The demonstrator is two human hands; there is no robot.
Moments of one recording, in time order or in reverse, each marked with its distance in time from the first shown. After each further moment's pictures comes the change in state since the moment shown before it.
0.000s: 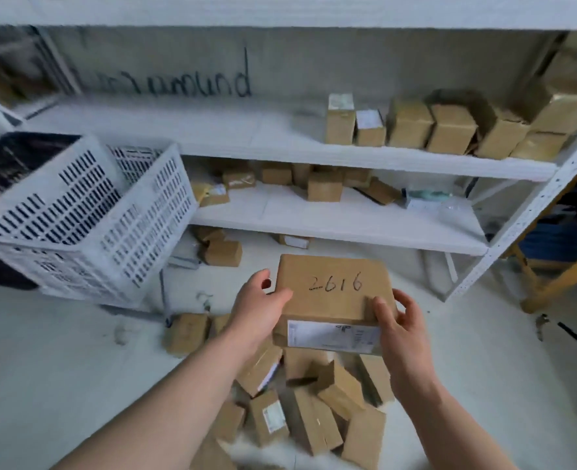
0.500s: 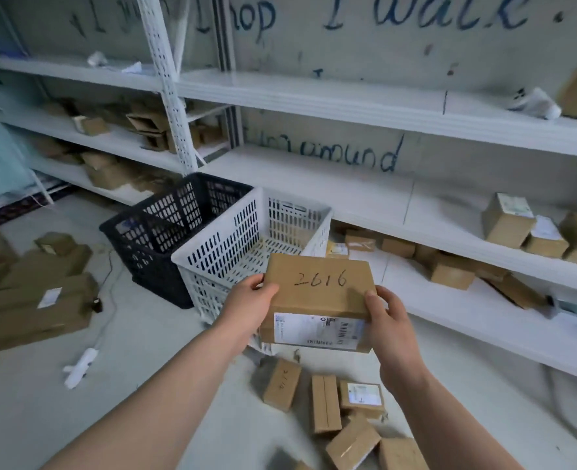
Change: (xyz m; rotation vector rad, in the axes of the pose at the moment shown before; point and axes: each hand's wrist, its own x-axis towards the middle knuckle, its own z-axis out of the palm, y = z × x) left_hand 0.032 0.008 -0.373 -0.211 0.282 -0.040; right_hand -0.090 -0.112 0.355 -0.088 -0.352 -0.050
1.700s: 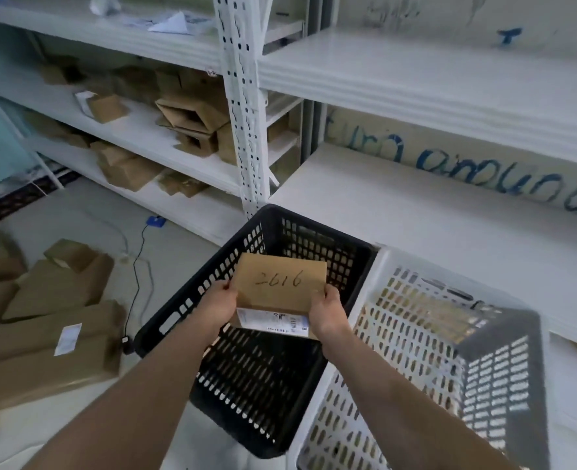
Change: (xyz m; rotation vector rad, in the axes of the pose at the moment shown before) left_hand 0.586 -0.007 -0.311 0.068 0.080 -0.298; right_hand 0.366 -0.013 0.564 -0.316 -0.249 0.275
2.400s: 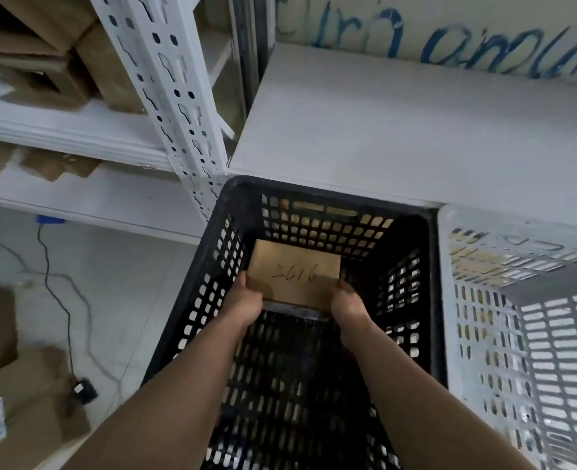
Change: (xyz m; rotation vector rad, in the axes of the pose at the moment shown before) left_hand 0.252 -0.021 0.073 0.395 -0.330 -0.039; right_hand 0.233 0.082 0.077 0.241 0.294 0.428
